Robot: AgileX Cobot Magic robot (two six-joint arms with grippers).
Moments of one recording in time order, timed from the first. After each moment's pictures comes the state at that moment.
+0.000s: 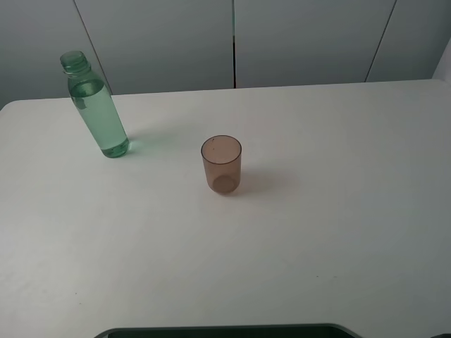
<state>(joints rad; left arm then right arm) -0.20 0.46 -0.44 0.18 -0.12 -0.11 -0.06 0.00 -0.51 -0.01 1.11 0.11</state>
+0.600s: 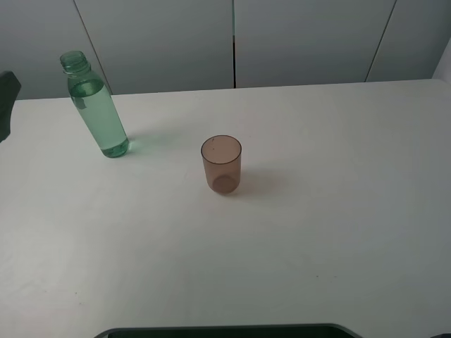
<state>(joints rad) -0.20 1.01 -0.07 0.08 -0.91 -0.05 -0.06 0.00 -0.51 -0.01 1.11 0.11</state>
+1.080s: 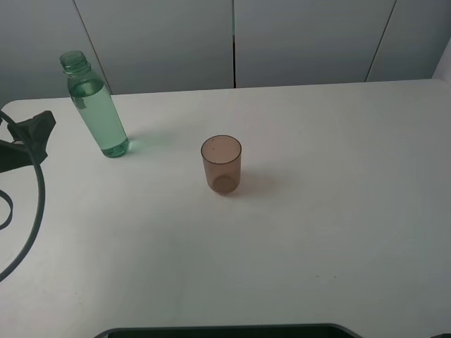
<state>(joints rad) -0.20 1.36 -0.05 0.04 -1.08 -0.02 -0.06 0.00 -0.51 -0.01 1.11 0.11</state>
